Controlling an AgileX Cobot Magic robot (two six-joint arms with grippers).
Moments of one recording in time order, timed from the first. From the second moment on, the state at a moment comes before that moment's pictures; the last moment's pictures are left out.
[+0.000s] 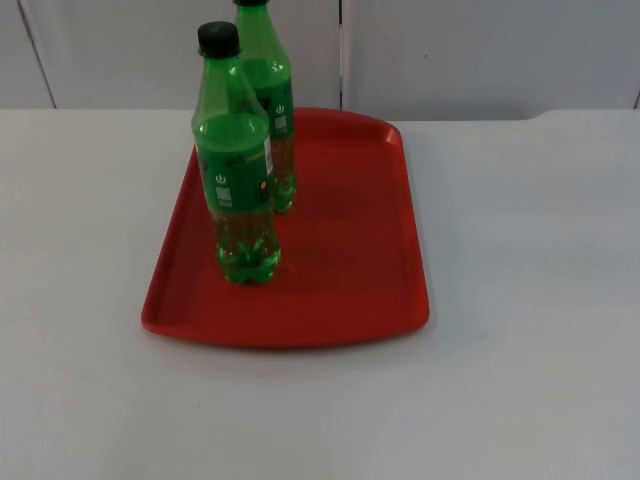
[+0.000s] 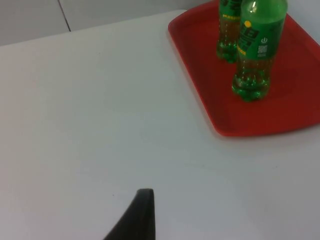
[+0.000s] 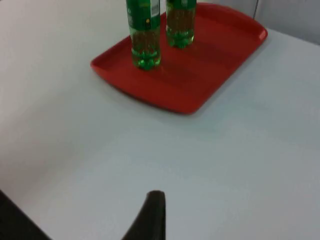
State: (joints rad) right arm 0.61 0.00 -0.52 0.03 1.08 -0.07; left arm -0.21 0.00 -0.50 0.00 1.08 0.06
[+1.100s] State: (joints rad) right arm 0.61 0.00 -0.52 -0.02 1.08 0.00; left arm -0.21 0.00 -0.50 0.00 1.08 0.03
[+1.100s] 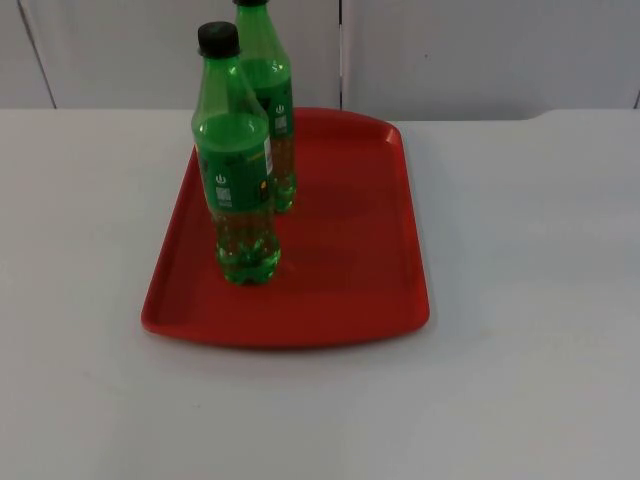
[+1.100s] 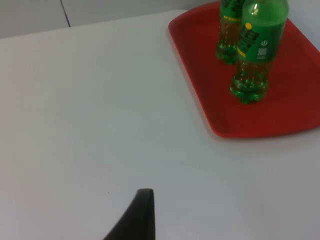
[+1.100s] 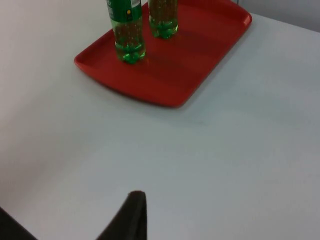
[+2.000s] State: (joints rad) right arm 0.42 0.00 -0.52 -0.02 1.08 0.00; left arm -0.21 0.00 -0.50 0.00 1.08 0.03
